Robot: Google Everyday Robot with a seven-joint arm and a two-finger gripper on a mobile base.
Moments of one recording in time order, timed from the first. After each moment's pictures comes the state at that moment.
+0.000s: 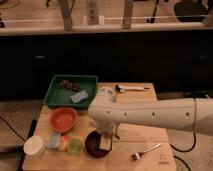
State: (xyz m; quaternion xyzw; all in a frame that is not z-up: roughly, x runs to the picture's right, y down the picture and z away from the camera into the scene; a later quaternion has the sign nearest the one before) arm 0.000 0.214 0.707 -0.24 -0.21 -0.62 0.72
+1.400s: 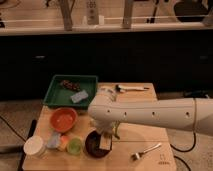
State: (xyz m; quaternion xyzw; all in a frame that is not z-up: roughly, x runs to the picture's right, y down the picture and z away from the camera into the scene) arm -0.003 0.213 0.706 -0.24 -0.22 -0.63 0.71
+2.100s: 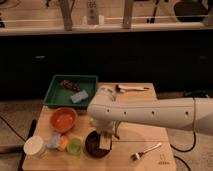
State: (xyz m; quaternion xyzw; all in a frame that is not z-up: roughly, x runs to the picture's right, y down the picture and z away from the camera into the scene) arm -0.005 0.213 0.706 -0.24 -0.22 -0.63 0.70
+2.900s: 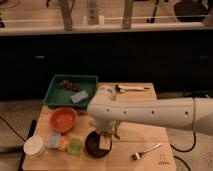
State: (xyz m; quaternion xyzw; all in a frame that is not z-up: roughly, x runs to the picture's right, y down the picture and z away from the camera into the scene) arm -0.007 0.213 0.706 -0.24 -0.23 -0.64 0.69
